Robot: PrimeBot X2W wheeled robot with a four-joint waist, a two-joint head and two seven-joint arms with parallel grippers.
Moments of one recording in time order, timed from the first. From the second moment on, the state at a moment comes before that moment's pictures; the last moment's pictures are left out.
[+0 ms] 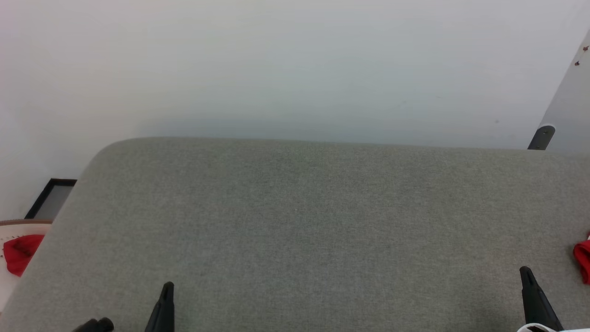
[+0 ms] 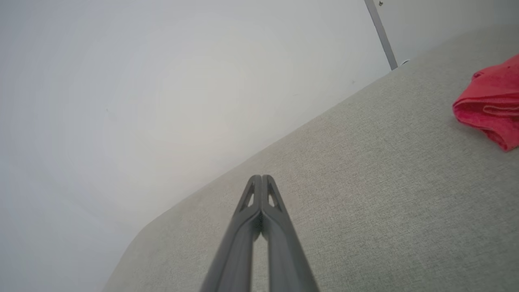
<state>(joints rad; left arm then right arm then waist) 0.11 0.10 0.02 0.18 -0.76 -0.12 -0.13 0.13 -0.08 -0.12 0.04 0.74 0.13 -0.04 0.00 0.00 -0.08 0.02</state>
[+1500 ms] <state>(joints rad) -0.02 0.07 0.08 0.22 -1.28 -0.12 0.02 -0.01 -0.06 -0.12 0.17 1.27 0.13 0.05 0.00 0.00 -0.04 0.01</state>
